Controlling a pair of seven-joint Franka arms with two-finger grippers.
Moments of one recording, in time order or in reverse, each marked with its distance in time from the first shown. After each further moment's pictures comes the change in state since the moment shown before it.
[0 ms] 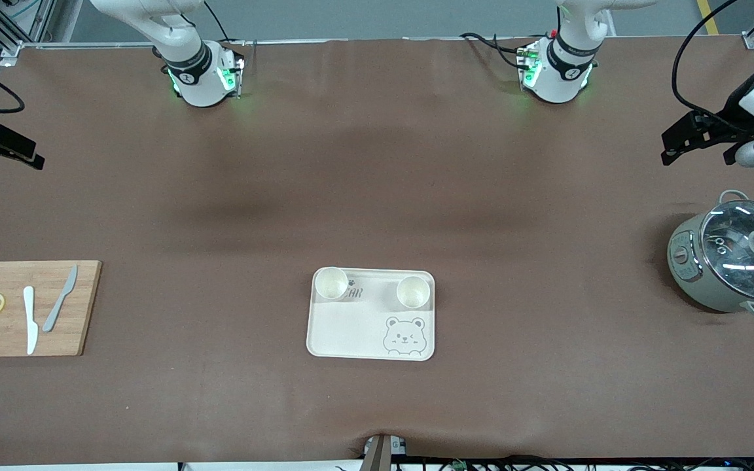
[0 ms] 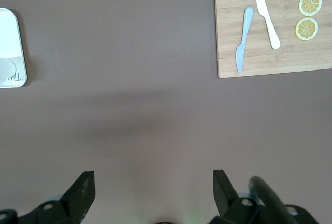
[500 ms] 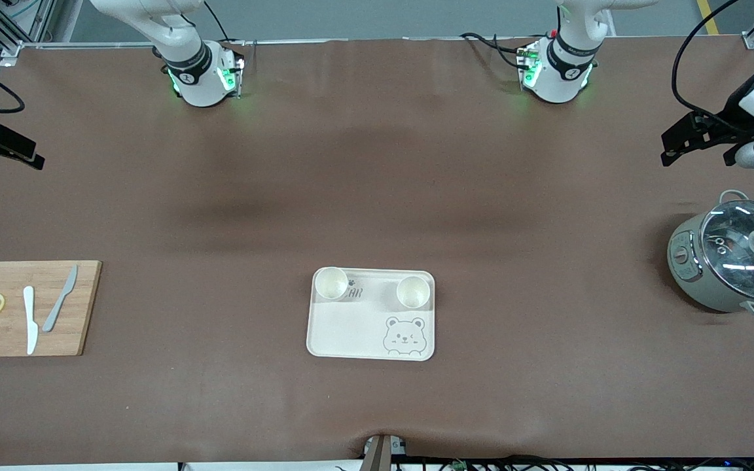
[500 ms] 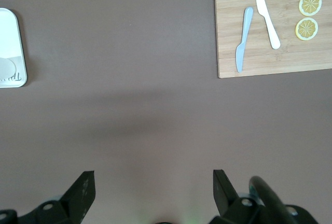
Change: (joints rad) left arm -0.002 0.025 0.000 0.025 0.000 -0.002 0.000; right arm 0.000 0.000 0.000 0.000 0.000 0.000 0.000
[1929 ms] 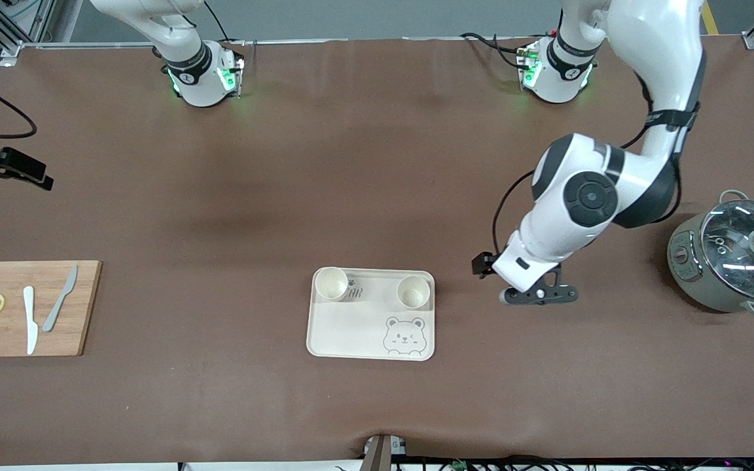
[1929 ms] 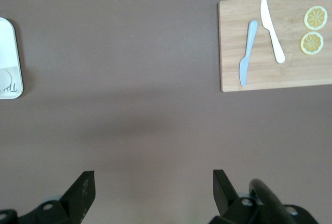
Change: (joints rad) left arm -0.303 0.551 -0.053 0.032 -0.001 0.589 -0.379; right arm 0.003 0.078 0.015 0.010 0.002 0.084 -0.001
